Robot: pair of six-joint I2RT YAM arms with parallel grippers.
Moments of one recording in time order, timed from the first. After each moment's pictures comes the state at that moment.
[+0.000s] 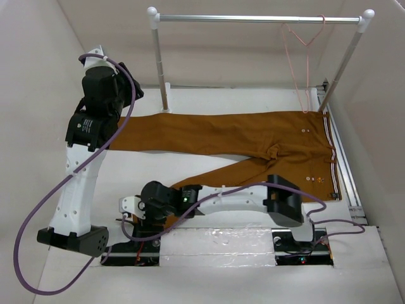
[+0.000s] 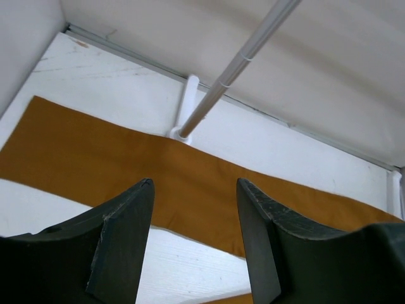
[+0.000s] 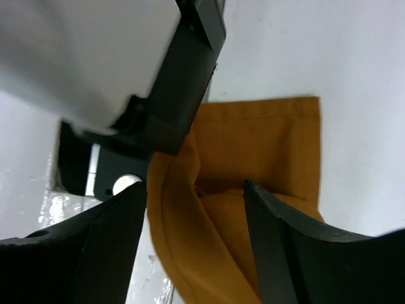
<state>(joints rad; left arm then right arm) -0.24 1.24 1.73 -0.77 -0.29 -0.48 1.42 2.00 1.61 -0.27 -0.19 -0.24</state>
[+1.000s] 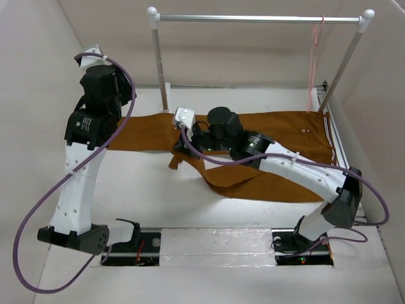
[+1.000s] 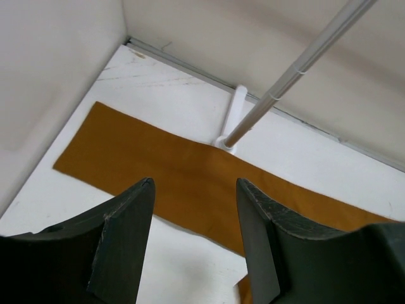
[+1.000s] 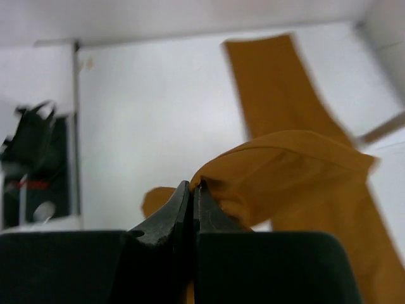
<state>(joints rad) -0.24 1.29 1.78 -0.83 -0.44 -0.41 0.99 1.53 1.52 -0.19 -0.27 -0.17</state>
